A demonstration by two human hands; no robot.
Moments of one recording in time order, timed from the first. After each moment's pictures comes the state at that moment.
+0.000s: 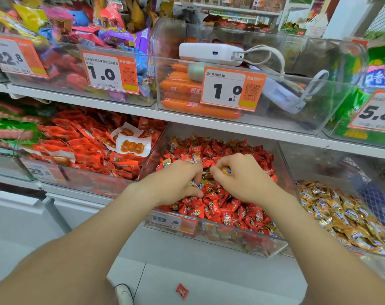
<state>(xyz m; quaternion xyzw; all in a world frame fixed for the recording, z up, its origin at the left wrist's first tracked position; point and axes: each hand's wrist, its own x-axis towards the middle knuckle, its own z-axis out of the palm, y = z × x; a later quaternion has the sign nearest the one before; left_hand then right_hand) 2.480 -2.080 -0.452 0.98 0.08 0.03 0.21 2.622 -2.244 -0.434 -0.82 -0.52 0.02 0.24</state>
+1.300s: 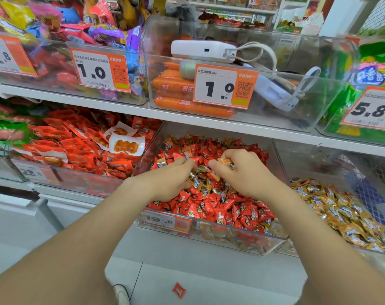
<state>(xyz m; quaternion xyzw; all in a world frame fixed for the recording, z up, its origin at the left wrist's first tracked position) 2.494 -2.072 -0.461 0.97 0.11 -0.04 0.20 2.632 -2.254 -0.423 -0.84 -0.47 0.05 0.26</state>
